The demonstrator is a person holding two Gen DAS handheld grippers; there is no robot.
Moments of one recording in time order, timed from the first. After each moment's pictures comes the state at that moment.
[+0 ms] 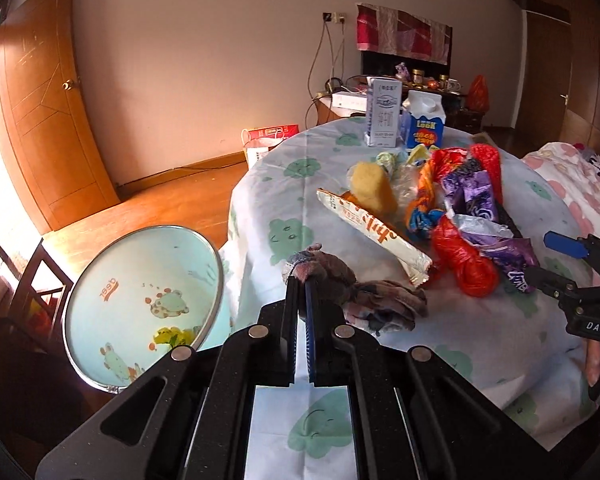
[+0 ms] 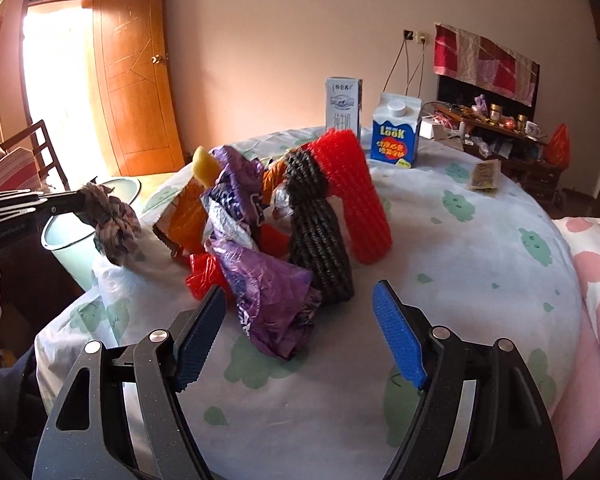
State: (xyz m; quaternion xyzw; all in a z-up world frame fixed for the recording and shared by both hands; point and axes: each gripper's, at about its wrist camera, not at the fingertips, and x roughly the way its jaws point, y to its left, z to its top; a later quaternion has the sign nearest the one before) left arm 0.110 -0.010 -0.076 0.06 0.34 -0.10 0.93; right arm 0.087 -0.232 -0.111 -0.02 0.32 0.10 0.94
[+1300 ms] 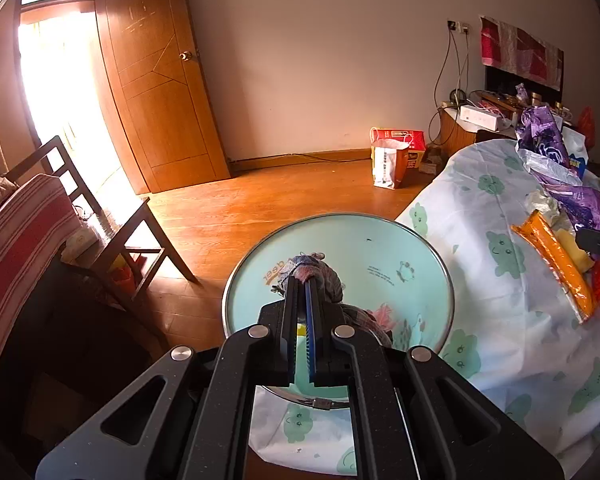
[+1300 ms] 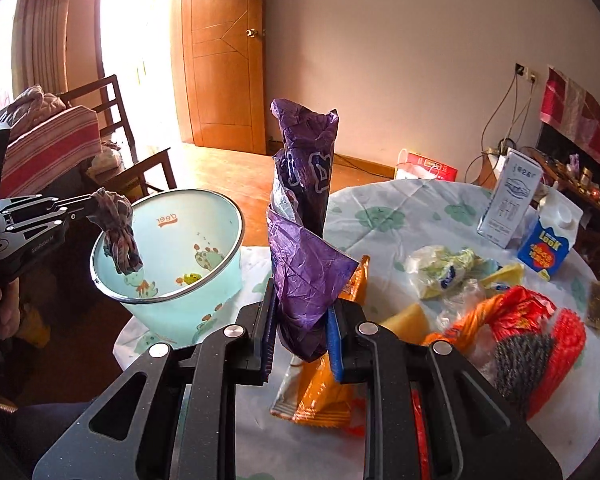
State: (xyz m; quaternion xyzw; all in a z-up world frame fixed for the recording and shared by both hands) left arm 0.129 0.134 -0.073 0.04 0.34 0.10 0.94; right arm 0.178 -0.075 -0.067 -0.10 0.32 0.25 0.91
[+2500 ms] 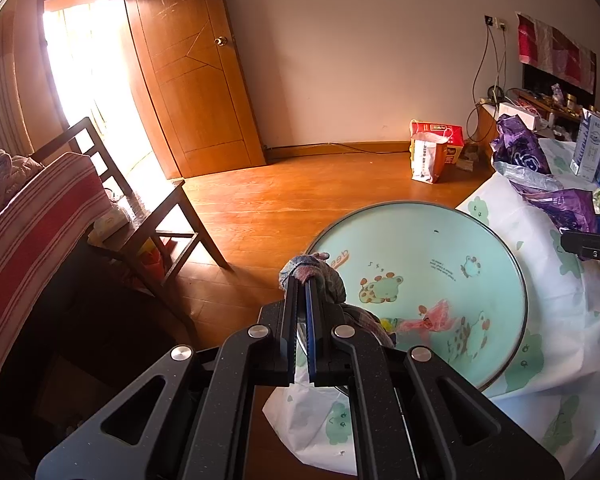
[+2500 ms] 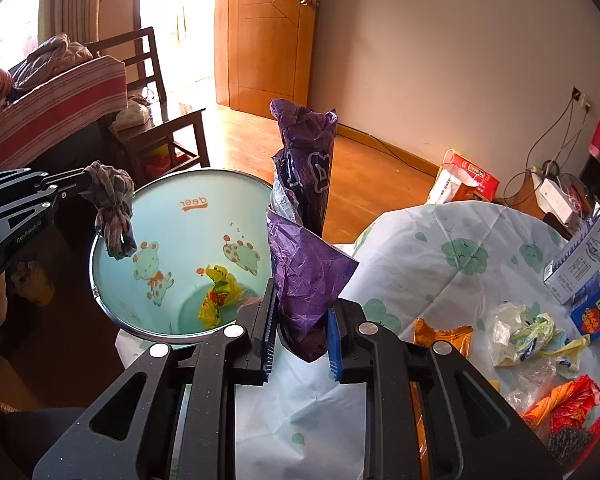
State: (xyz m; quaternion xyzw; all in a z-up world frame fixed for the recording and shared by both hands) left arm 0.135 0.181 -0.084 0.04 0.35 0.16 0.92; right arm 0.221 0.008 -0.087 -0.16 0.35 0.30 0.87
